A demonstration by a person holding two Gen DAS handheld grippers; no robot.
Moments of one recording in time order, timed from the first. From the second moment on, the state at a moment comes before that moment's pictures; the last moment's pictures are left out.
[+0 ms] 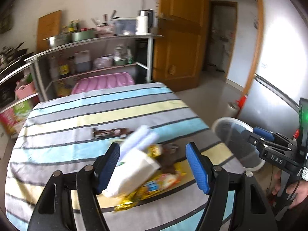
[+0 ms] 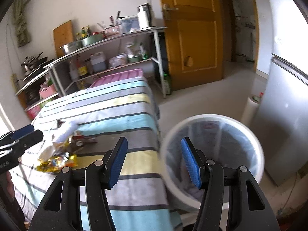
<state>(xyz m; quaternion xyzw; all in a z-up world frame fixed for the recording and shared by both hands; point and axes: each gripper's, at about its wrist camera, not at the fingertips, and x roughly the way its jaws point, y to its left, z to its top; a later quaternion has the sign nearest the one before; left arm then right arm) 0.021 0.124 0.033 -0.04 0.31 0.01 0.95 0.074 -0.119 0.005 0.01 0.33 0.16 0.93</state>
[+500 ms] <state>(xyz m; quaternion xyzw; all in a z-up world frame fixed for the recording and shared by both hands) -0.015 0.205 -0.002 -0.09 0.34 0.08 0.93 0.067 -0.040 -0.017 0.00 0.37 0.27 0.89</state>
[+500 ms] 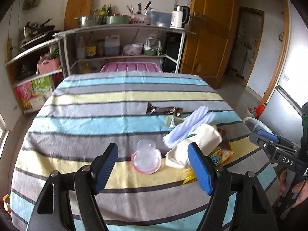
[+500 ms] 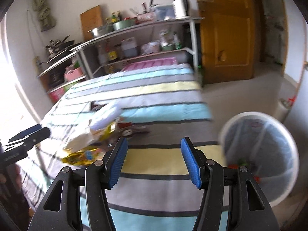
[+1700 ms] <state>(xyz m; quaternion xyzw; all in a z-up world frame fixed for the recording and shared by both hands) 0.006 0.242 -0.033 -0.13 0.38 0.08 0.91 0.070 0.021 -0.051 0.01 0.44 0.30 0.84</state>
